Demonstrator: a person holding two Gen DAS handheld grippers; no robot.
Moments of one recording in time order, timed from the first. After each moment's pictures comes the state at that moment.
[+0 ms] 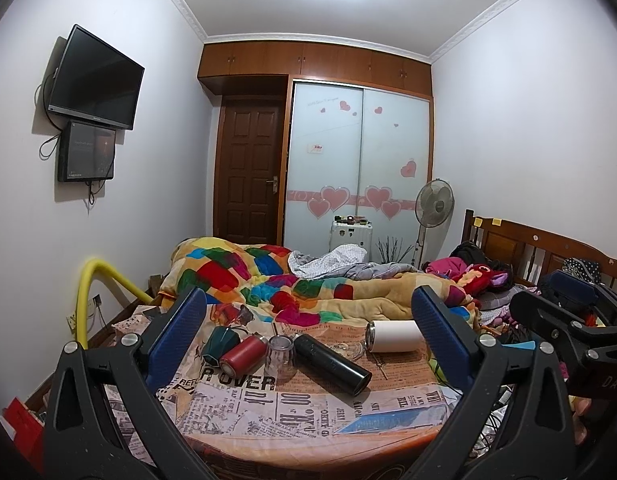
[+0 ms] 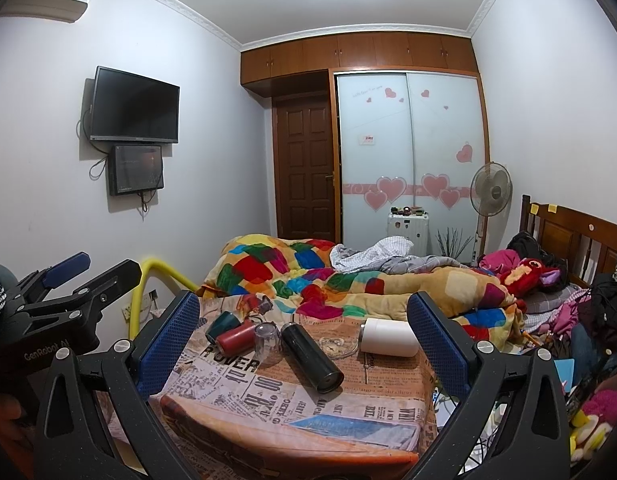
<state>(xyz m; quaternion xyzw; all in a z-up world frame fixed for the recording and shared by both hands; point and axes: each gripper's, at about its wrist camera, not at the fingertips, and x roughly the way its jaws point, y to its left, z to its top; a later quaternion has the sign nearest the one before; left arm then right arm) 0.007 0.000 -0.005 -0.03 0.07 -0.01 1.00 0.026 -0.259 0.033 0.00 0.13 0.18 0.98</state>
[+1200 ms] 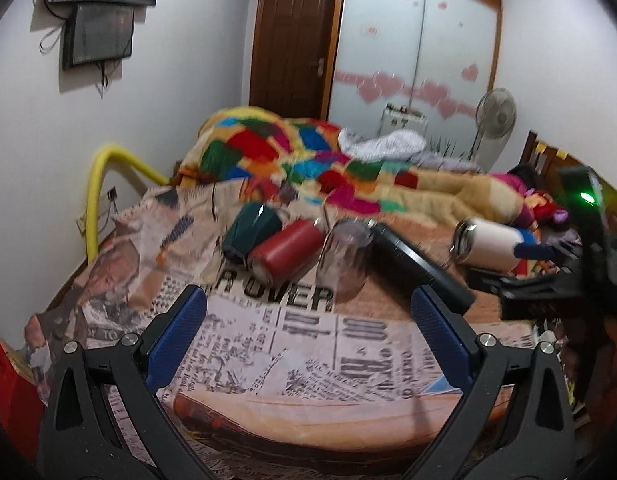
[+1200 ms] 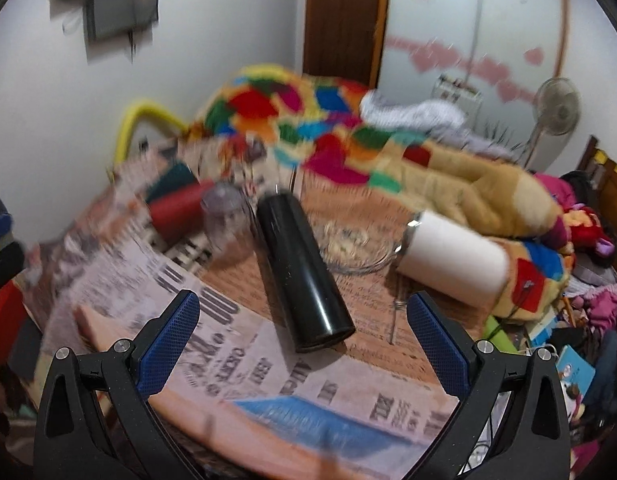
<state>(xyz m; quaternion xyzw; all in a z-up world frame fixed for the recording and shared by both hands) 0.175 0.070 -0.164 -0.08 0.30 0.06 0.95 0.252 -0.185 -0.136 -0.13 0.42 0.23 0.87</state>
